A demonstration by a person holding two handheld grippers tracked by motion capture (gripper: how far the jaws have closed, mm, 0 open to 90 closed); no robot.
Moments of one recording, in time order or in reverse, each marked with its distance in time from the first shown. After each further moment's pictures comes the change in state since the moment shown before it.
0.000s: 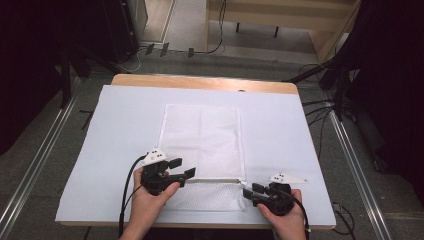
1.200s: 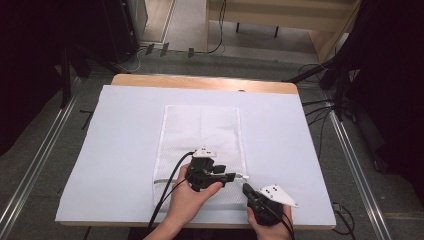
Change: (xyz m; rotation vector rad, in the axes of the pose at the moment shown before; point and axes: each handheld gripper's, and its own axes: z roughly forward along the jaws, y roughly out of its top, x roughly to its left) left arm -0.062 0.028 0.081 0.176 -0.158 -0.016; right arm 0.049 -0.018 0.003 -0.255 -0.246 -0.038
